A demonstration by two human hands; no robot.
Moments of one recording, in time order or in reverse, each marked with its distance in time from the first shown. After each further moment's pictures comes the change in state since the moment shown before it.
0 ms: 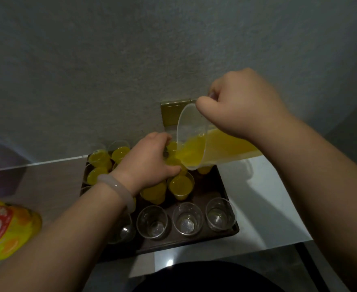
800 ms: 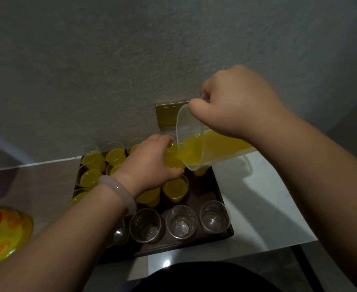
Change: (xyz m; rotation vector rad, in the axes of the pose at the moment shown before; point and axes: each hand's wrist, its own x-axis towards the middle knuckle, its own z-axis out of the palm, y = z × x) left_hand 0.008 0.008 0.008 0.006 -0.017 0.016; right_hand 0.005 0.000 -0.007 -0.076 -0.049 -0.077
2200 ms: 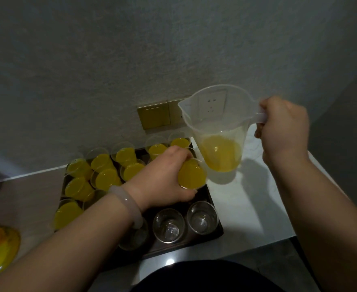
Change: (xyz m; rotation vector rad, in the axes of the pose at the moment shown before) left_hand 0.007 0.041 0.027 -0.080 -0.175 0.245; right_hand -0.054 0.088 0.046 0.896 0.569 0.768
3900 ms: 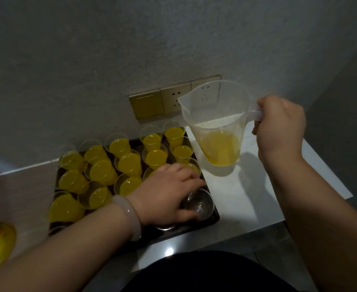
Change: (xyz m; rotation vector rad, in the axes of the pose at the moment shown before) left_hand -0.019 -0.004 0.040 0.327 -0.189 0.313; right_hand -0.011 0.026 -0.009 -0.056 0.049 -0.014
